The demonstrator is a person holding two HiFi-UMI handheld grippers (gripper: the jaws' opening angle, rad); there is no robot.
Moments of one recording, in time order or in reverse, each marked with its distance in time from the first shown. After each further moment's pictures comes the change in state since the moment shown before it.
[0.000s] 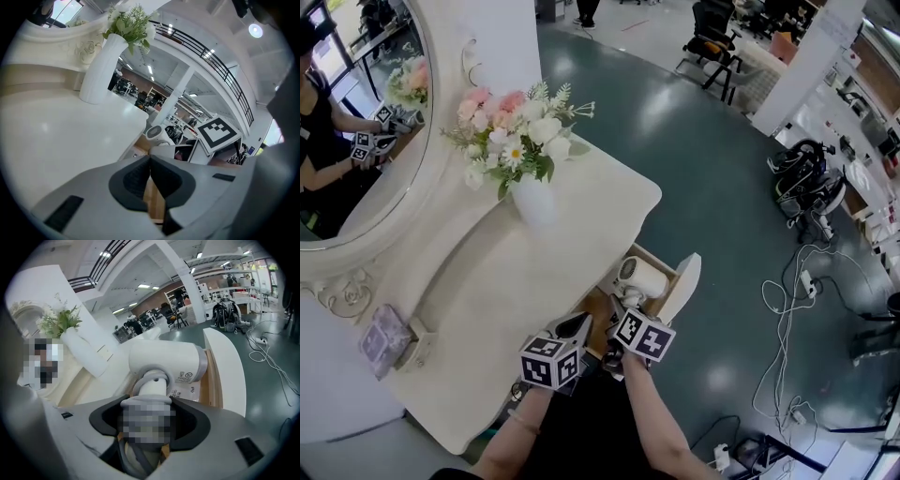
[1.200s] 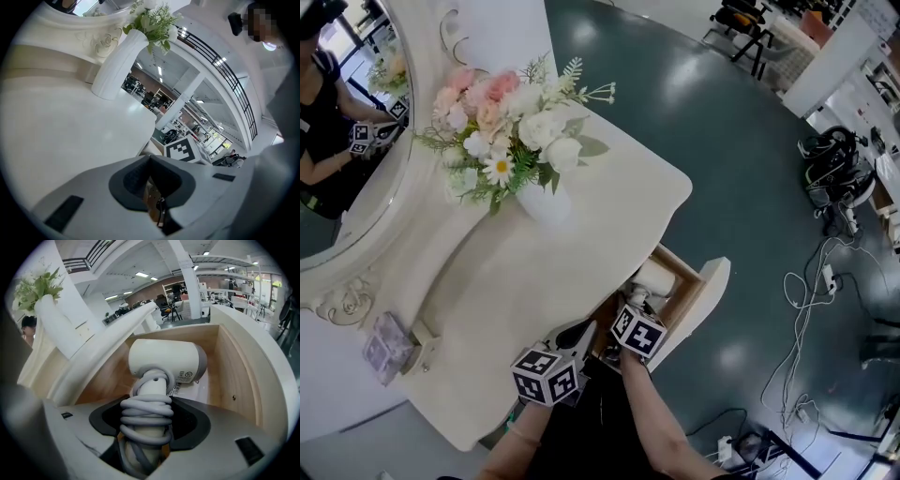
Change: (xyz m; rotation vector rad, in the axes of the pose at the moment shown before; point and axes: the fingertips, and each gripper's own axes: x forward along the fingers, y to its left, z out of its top) left arm -0.002 0.023 0.007 -0.143 -0.005 0.001; right arm 0.072 -0.025 -0.037 -0.053 0.099 -0.167
